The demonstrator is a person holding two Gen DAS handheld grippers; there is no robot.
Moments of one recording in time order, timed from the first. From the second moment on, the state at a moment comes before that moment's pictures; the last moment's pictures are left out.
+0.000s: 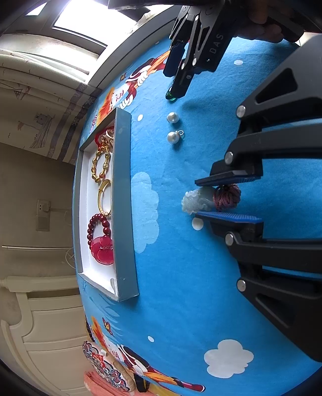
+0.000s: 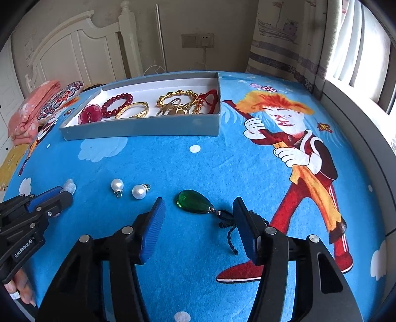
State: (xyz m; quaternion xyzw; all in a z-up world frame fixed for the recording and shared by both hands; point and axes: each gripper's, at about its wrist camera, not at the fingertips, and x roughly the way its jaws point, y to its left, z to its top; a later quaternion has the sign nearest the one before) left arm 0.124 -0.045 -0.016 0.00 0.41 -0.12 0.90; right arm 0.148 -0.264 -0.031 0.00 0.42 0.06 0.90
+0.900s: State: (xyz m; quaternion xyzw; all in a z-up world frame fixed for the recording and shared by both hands) left arm 0.125 -0.044 -0.017 -0.01 0.41 -0.12 0.90; right arm 0.121 -0.295 -0.010 -0.05 0.40 0.05 0.91
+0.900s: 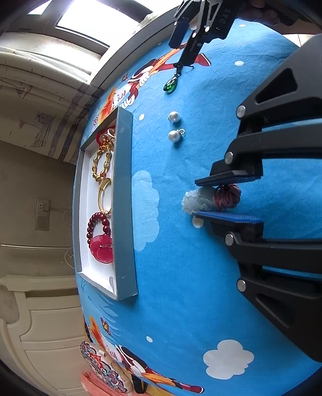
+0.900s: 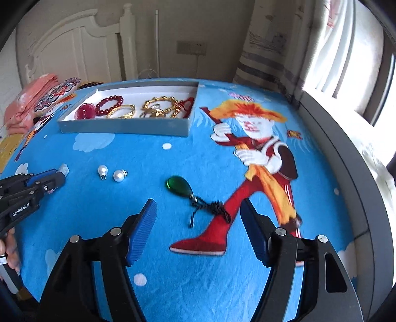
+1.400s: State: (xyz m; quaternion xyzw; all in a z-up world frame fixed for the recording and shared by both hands) left arm 0.128 -0.042 -0.018 -0.01 0.42 -0.11 0.90; right arm 0.169 -0.287 -0.030 -0.10 0.45 0.21 0.86
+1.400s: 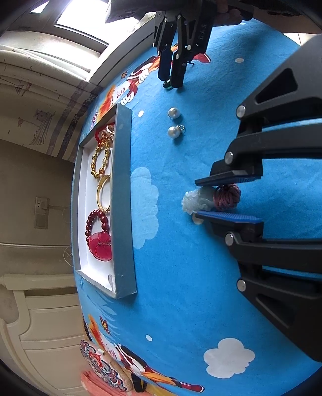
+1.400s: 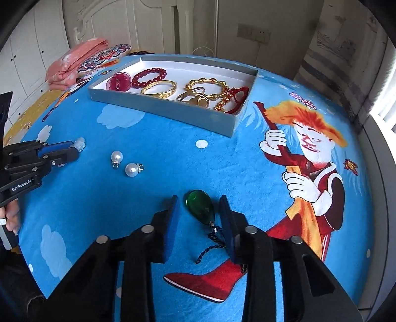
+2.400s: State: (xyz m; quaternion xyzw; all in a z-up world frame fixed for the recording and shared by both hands) left arm 0.129 -0.050 -0.005 0.02 0.40 -0.10 0.91; right arm 0.142 -0.267 -0.019 0.02 0.40 0.02 0.92
